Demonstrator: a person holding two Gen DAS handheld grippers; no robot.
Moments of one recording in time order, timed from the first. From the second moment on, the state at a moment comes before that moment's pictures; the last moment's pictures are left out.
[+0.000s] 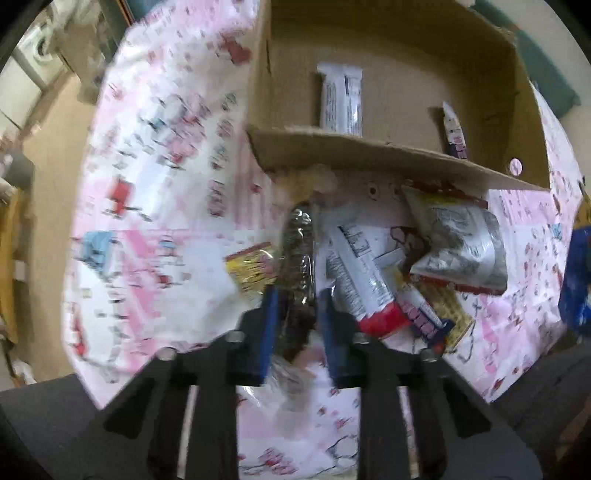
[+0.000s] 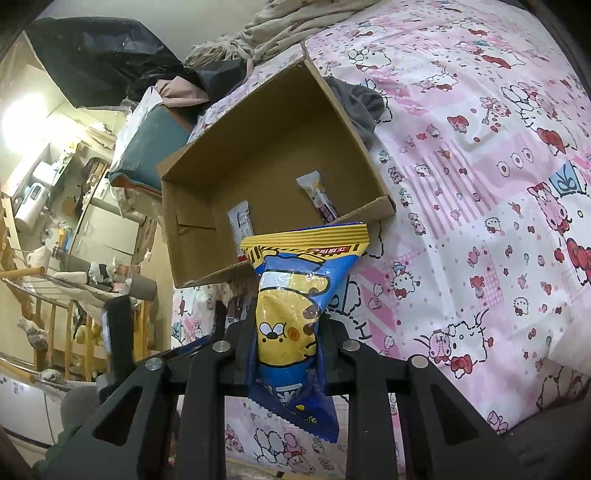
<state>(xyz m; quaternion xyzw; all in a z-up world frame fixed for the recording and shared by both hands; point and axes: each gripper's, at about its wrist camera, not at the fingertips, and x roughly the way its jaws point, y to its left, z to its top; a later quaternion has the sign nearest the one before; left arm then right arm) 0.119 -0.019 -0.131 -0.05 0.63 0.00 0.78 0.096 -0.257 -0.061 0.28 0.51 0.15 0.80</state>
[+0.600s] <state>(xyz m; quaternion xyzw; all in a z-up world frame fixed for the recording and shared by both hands) 0.110 0.017 -0.161 -0.09 0.67 0.04 0.74 0.089 -0.253 -0.054 0.28 0.51 0.15 0.80</state>
